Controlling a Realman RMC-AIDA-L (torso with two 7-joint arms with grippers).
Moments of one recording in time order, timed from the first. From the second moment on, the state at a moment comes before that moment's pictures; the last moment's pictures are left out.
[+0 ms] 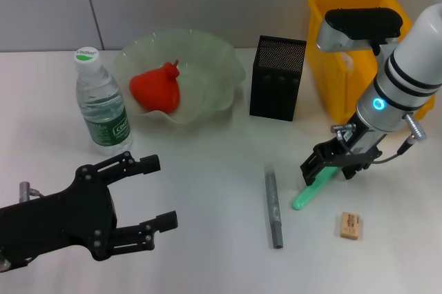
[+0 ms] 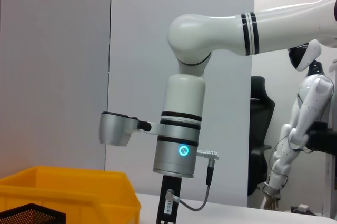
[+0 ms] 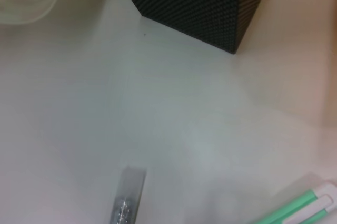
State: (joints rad) left arm -0.34 -2.07 0.76 0.59 1.75 1.84 -0.98; right arm 1.12 2.07 -0.97 -0.49 -2.92 -1.31 2.96
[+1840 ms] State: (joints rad) left arm -0.33 -2.07 0.76 0.59 1.72 1.85 -0.97; right arm 1.13 2.08 -0.98 -0.47 -2.91 -1.24 2.92
